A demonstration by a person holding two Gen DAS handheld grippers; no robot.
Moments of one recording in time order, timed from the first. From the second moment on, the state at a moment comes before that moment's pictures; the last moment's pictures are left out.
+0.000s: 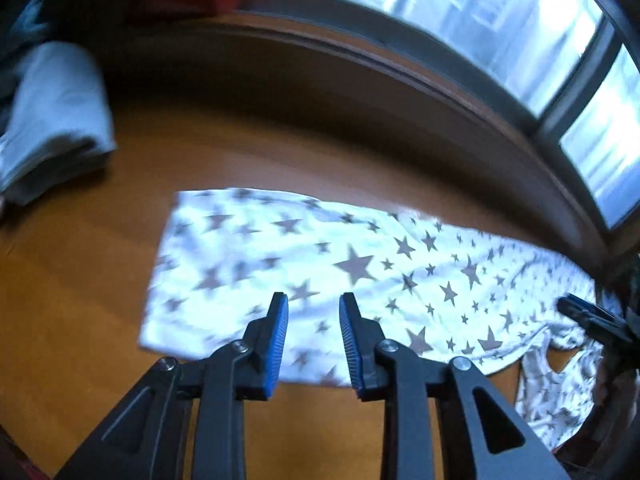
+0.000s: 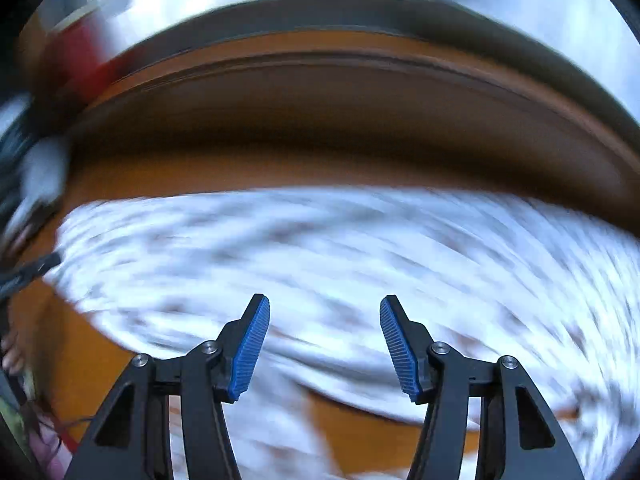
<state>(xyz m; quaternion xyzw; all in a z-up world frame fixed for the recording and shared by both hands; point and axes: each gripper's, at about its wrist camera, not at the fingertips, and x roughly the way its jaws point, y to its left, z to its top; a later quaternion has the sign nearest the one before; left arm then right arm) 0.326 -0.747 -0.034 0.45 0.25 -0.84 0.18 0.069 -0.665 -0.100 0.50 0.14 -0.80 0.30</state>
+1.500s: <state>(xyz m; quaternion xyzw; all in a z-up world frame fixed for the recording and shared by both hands) 0.182 -0.749 -0.043 0.50 0.13 -0.83 0.21 -0.049 -0.554 -0.130 0.49 0.01 -0.85 0.19</state>
